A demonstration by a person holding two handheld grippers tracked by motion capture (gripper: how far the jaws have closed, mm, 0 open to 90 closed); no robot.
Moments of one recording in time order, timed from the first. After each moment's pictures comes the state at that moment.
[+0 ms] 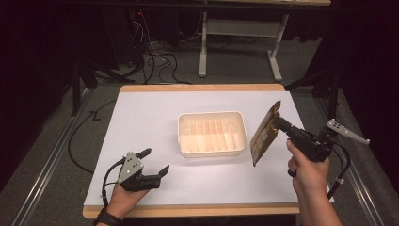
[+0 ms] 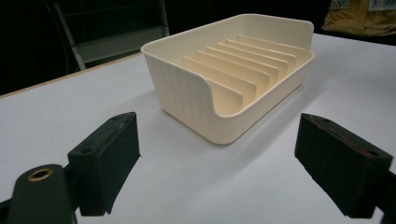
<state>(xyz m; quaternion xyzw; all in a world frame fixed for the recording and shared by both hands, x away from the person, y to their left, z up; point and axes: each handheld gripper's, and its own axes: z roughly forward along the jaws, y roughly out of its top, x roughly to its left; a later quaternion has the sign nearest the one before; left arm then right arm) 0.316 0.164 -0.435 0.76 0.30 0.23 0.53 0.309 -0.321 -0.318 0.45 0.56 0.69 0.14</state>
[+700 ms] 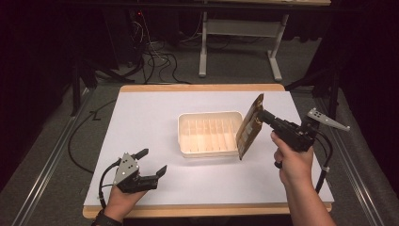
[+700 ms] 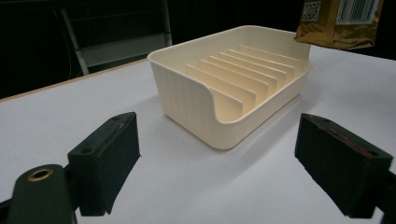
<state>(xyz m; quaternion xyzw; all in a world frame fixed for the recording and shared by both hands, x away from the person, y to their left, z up) 0.310 0.172 -0.430 0.74 0.31 0.24 0.55 0.335 -0.288 -0.311 0.43 0.58 0.68 0.12</state>
